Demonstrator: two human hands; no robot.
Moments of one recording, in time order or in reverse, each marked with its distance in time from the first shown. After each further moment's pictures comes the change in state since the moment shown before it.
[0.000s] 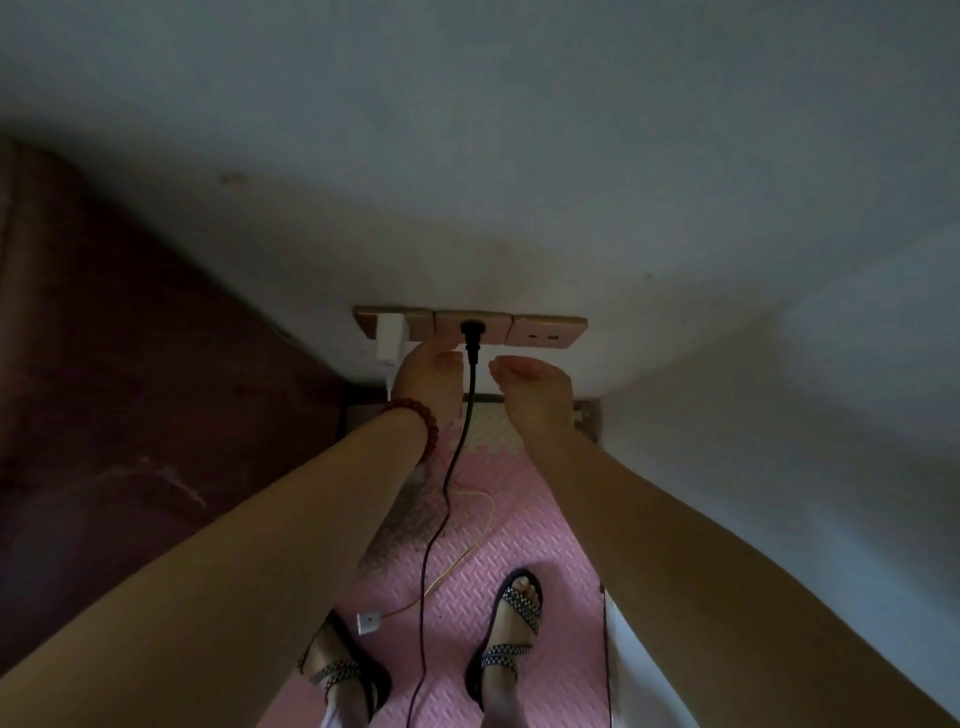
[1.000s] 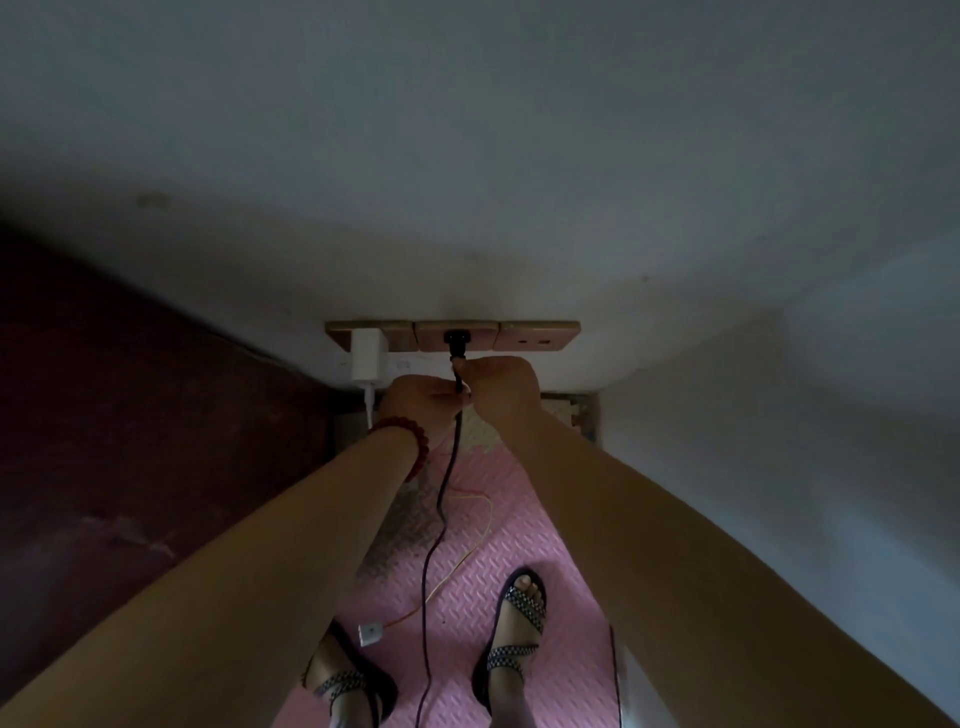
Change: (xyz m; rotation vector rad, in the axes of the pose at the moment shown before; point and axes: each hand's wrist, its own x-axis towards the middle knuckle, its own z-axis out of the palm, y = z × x) left_hand 0.016 -0.015 0.009 0.364 -0.136 0.039; right_hand 0.037 -0.002 0.016 -0.293 -0.226 0.073
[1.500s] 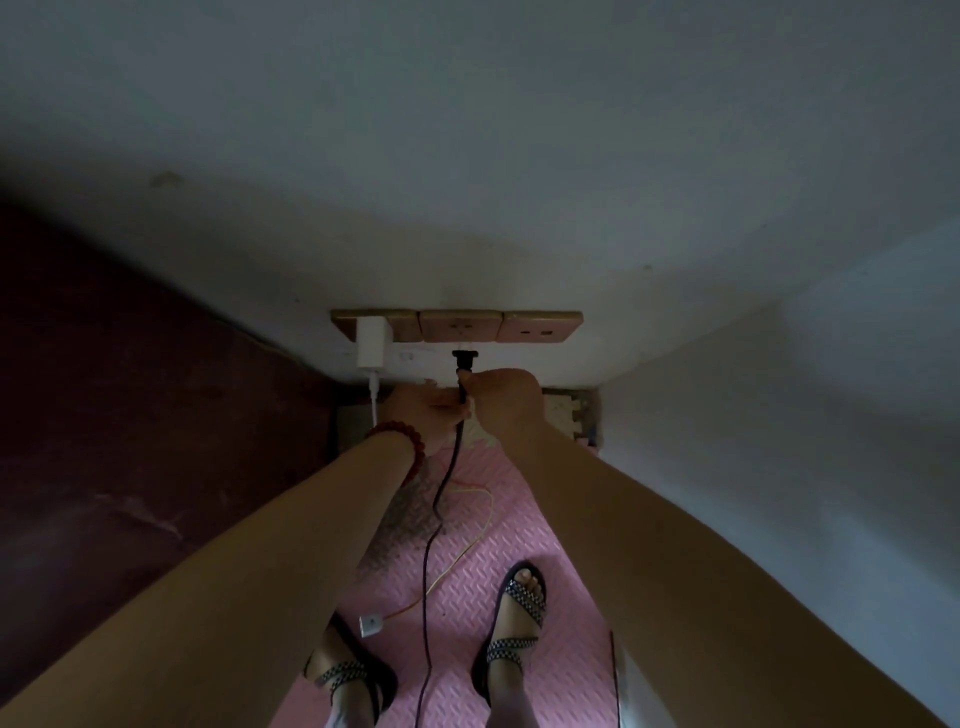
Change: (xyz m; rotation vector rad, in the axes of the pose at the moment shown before) left_hand -0.006 -0.021 0.004 -0.133 -0.084 -0.101; right_hand -0.016 0.014 0.006 -0.138 0.024 -0.133
